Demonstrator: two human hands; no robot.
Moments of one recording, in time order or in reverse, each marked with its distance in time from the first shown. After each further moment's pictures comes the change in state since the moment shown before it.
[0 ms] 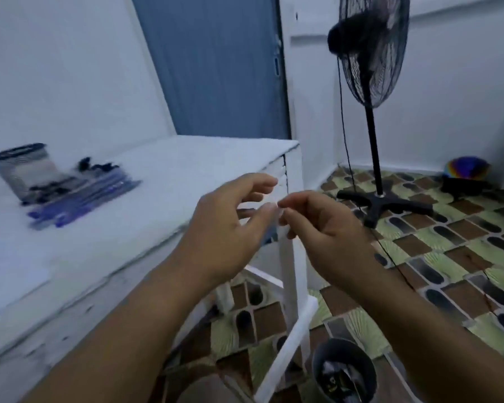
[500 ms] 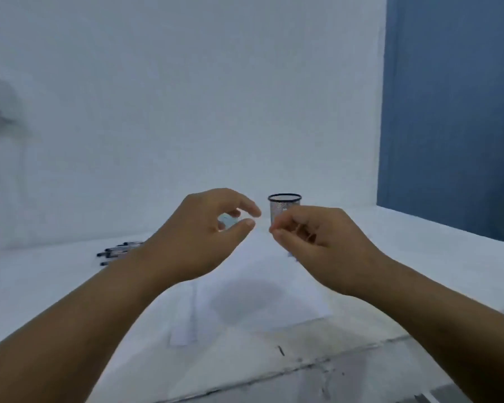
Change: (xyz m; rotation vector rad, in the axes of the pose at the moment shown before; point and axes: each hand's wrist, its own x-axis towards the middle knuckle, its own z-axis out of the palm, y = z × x) left_hand -0.135 -0.003 -0.302 0.514 0.405 -0.237; right_hand 0.065 -0.202 0.229 0.043 -0.610 -0.468
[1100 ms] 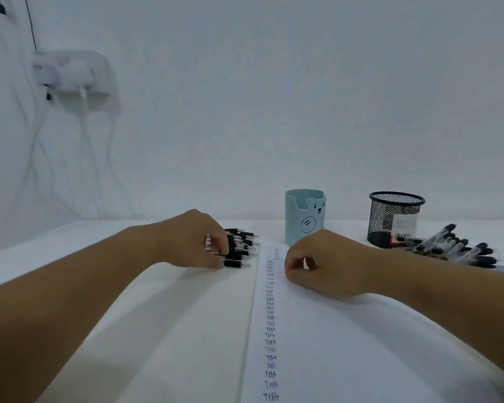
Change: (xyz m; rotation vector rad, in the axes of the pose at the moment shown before) left_hand 0.006 -0.209 -0.070 0.472 -0.447 -0.344; right_hand 0.133 0.068 0.145 -0.256 -0.647 -0.271
